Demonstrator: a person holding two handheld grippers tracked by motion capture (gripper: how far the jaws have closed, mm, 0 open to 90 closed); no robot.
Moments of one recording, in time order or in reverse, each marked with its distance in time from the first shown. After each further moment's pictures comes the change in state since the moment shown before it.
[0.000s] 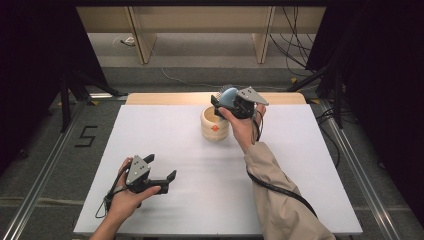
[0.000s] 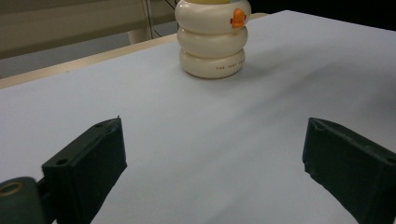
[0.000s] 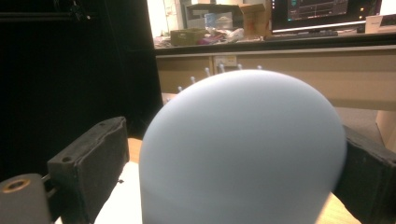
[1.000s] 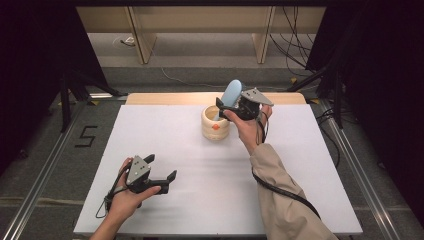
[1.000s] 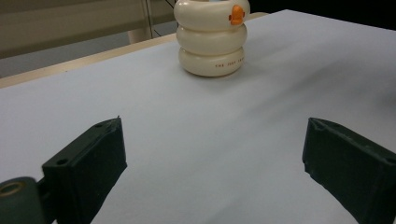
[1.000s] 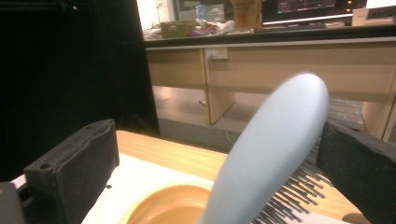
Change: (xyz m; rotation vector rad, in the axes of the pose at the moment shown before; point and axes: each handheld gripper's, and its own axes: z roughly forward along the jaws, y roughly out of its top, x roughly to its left) left arm 0.000 0.000 0.000 0.002 0.000 0.001; right arm -0.011 -0.001 -0.010 0.031 -0.039 0.002
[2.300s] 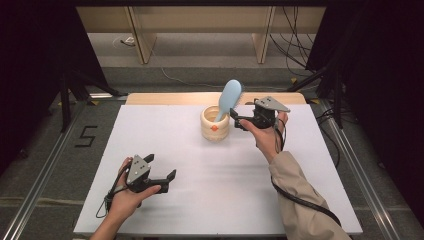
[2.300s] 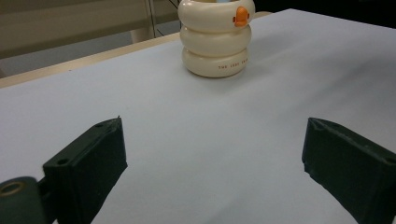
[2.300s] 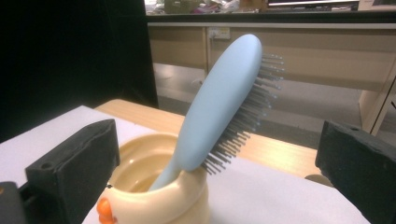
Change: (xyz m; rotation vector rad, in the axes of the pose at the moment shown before) left arm 0.001 0.000 0.001 0.000 0.016 -0.001; right arm -0.027 -0.007 -0.043 0.090 0.025 -0.060
